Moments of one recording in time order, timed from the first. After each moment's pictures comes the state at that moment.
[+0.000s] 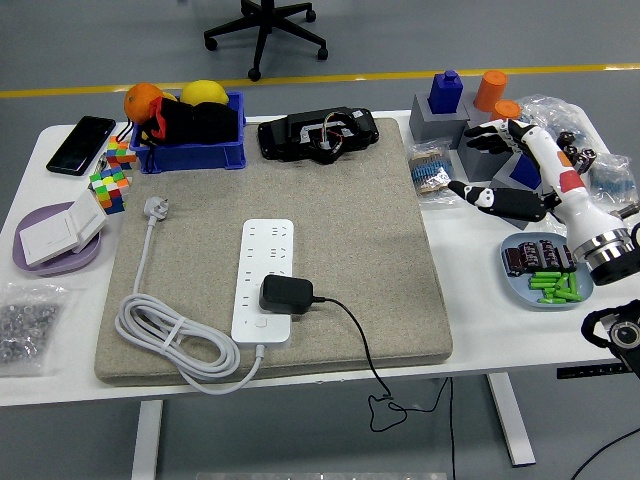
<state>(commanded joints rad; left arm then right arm) -0.12 0.05 -1.50 -0.18 1.46 -0.04 0.28 0.19 -0.33 1.23 1.63 -1.60 -0.19 -0.01</state>
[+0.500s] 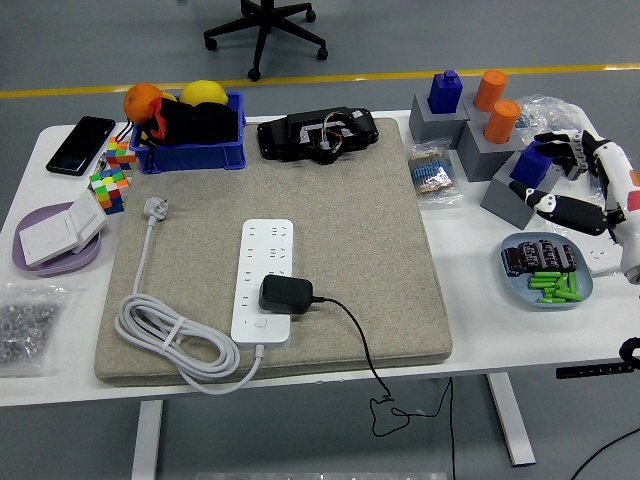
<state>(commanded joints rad) -0.11 0.05 -1.50 -0.18 1.49 -0.04 0.28 0.05 -0.29 1.41 1.63 -1.55 -0.21 0.07</state>
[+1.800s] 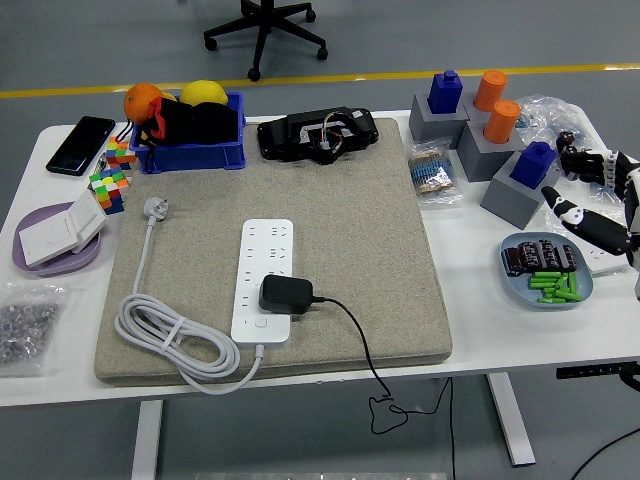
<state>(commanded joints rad) -0.07 0.07 -1.59 -0.18 1.58 -0.04 0.29 -0.04 -0.20 1.49 1.62 -1.54 -0.24 0.12</state>
